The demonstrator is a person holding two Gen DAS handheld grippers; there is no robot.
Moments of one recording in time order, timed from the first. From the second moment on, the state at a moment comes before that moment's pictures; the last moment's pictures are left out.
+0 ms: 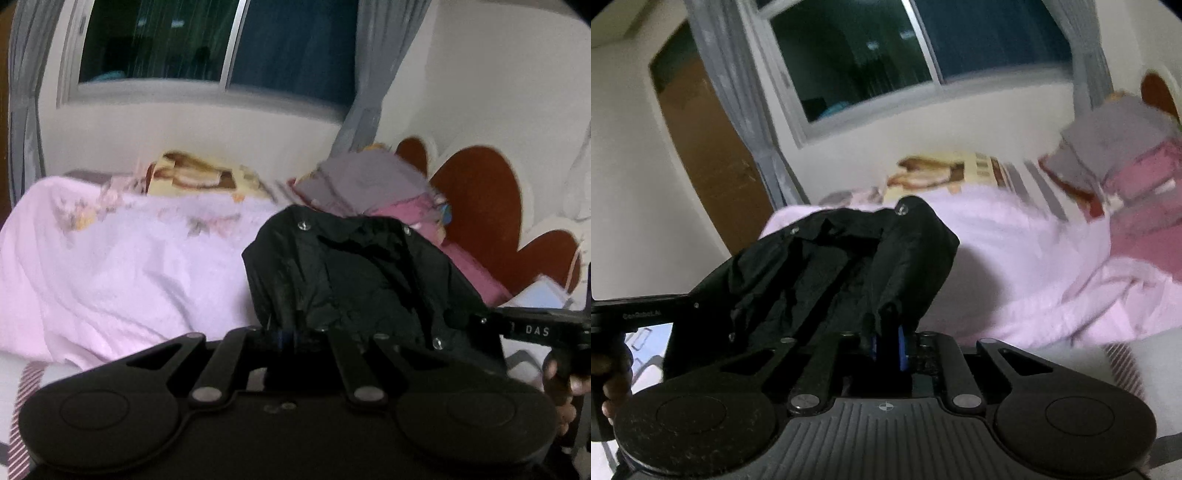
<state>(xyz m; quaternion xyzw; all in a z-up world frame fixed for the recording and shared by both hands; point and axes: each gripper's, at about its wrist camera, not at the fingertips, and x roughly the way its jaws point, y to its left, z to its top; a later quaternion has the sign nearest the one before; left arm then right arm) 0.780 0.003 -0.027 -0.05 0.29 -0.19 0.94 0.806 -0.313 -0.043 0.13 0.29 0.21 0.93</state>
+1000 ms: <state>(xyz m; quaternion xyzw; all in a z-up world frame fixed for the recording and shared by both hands) 0.516 0.000 -0.029 -0.08 0.32 -0.23 0.92 0.530 -0.250 -0.016 0.03 0.30 0.20 0.93</state>
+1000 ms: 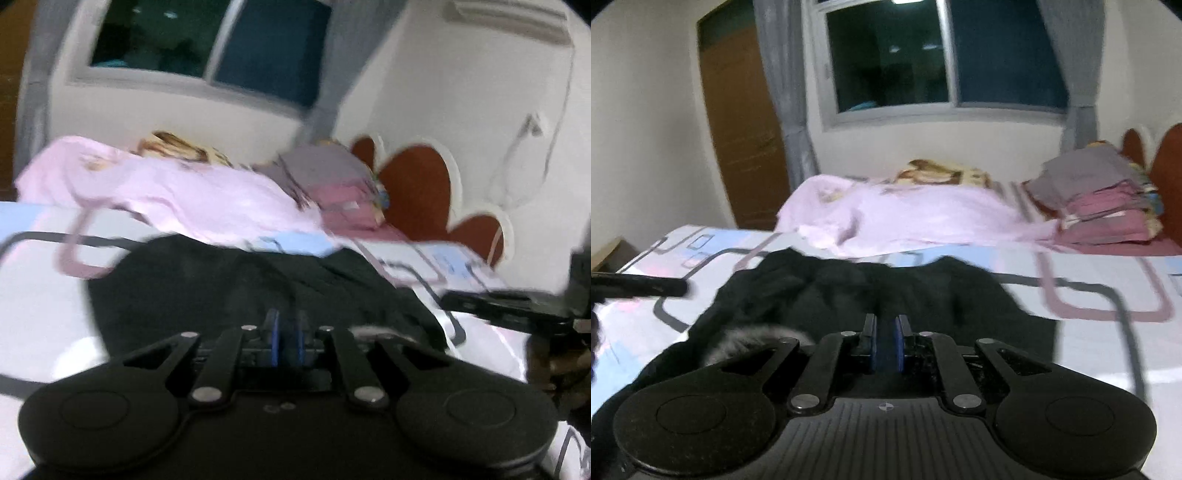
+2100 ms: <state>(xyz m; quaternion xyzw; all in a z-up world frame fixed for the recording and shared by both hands) 0.661 -0.029 -0.112 -0.01 0.40 -0.15 0.91 0.673 -0.246 -0.098 -0.01 0.39 0.15 0.91</state>
